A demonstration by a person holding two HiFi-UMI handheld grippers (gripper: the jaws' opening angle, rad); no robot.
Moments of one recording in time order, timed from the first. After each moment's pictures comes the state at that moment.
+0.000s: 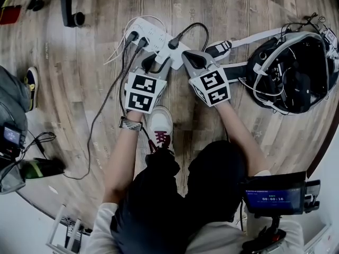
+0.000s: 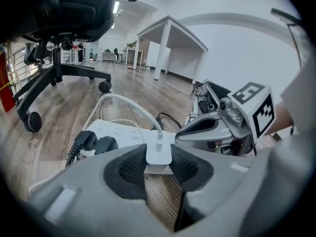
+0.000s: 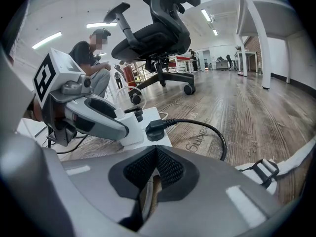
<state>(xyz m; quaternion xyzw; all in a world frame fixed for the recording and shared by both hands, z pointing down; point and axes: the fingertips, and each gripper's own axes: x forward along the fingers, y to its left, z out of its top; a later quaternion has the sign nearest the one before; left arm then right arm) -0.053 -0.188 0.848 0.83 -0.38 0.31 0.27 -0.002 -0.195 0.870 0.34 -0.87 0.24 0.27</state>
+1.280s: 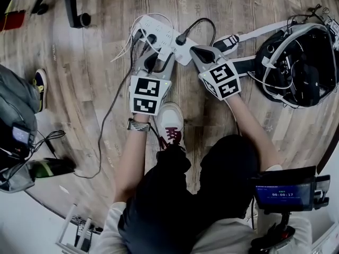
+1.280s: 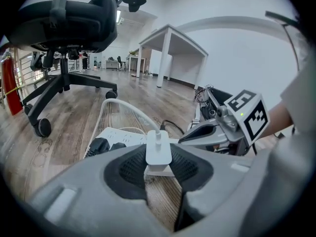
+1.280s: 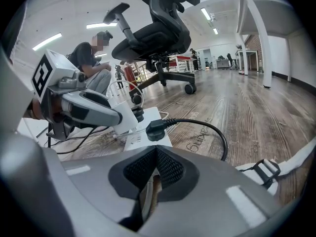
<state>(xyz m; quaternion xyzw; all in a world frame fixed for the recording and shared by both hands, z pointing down) -0.066 -0.191 0.826 0.83 -0.41 0.29 0.24 0.001 -0.195 0.870 0.33 -0.87 0.24 0.27</state>
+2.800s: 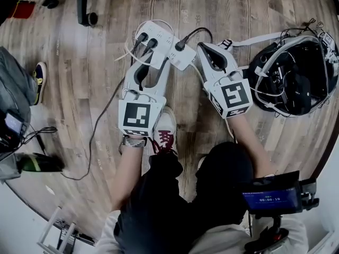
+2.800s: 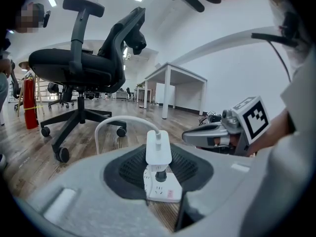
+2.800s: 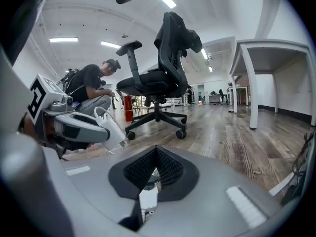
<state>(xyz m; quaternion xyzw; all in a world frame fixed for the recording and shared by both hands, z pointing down) -0.074 -0.184 0.719 0.85 -0.49 0.16 0.13 0.019 -0.221 0.732 0.41 -0.89 0.11 0.14</state>
